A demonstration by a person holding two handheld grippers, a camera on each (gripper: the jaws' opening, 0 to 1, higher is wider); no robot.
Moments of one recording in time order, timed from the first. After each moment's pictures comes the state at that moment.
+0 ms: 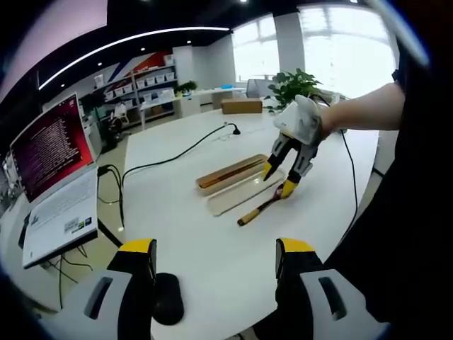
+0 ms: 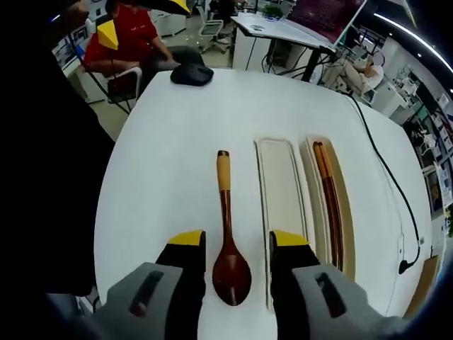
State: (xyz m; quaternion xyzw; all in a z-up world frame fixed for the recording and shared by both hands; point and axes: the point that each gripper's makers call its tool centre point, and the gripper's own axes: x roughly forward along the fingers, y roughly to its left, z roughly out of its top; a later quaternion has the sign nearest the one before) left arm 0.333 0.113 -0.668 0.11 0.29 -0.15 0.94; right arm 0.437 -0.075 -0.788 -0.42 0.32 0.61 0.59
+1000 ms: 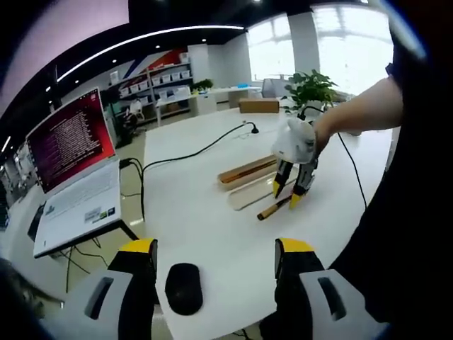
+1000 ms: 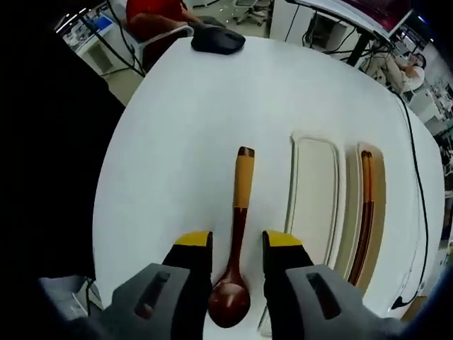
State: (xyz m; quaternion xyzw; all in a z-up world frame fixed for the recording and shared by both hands) left arm 0.329 0.148 -0.663 0.10 0.29 -0.10 0.95; right arm 0.430 -0.052 -0.822 -0.48 0.37 0.64 0.48
